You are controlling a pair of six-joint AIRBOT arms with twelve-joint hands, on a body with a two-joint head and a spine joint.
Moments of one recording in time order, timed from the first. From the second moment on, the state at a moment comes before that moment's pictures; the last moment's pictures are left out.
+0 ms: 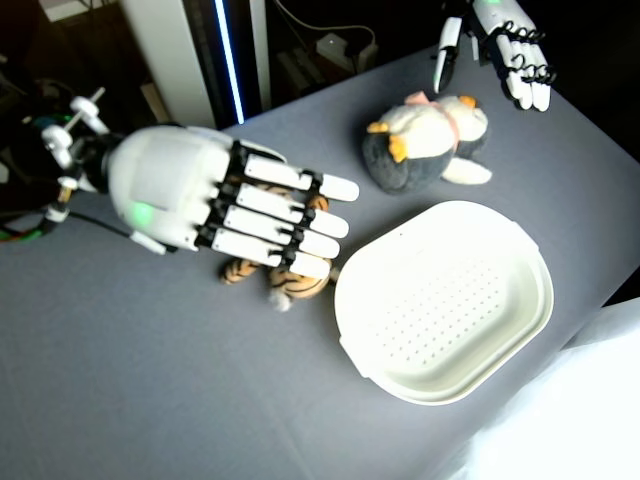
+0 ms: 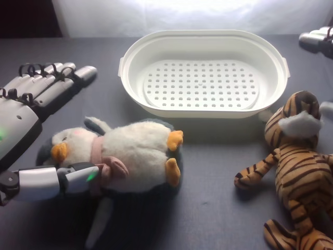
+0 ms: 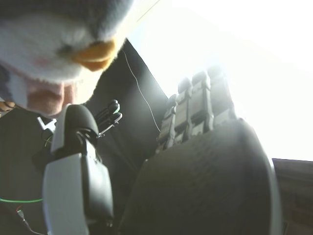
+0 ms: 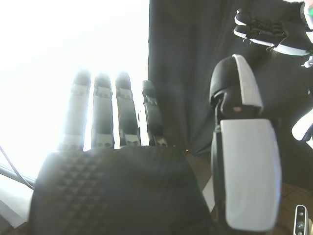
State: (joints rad) left arm 1.20 -0.68 0.84 -0.29 -1.27 0.93; right arm -1.20 -0.86 1.09 0.13 1.30 -0.59
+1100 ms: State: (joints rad) left arm 1.00 -0.81 1.02 -0.32 -0.77 1.06; right arm -1.20 -0.86 1.09 0.12 1.28 -0.59
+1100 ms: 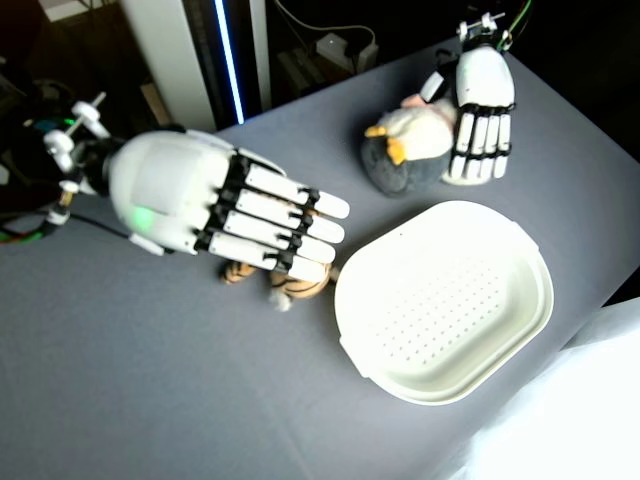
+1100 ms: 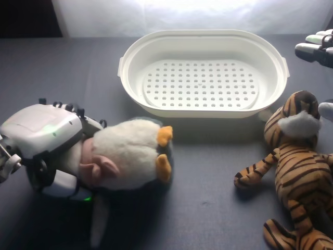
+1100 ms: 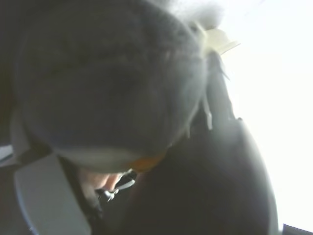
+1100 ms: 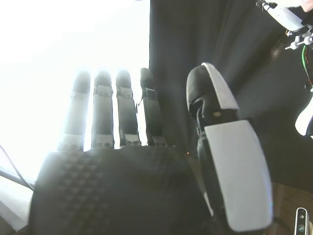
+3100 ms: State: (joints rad) left arm 0.88 -0.74 0.90 -0.16 -1.07 1.05; right arm -1.33 -0.76 0.95 -0.10 1.34 -0.60
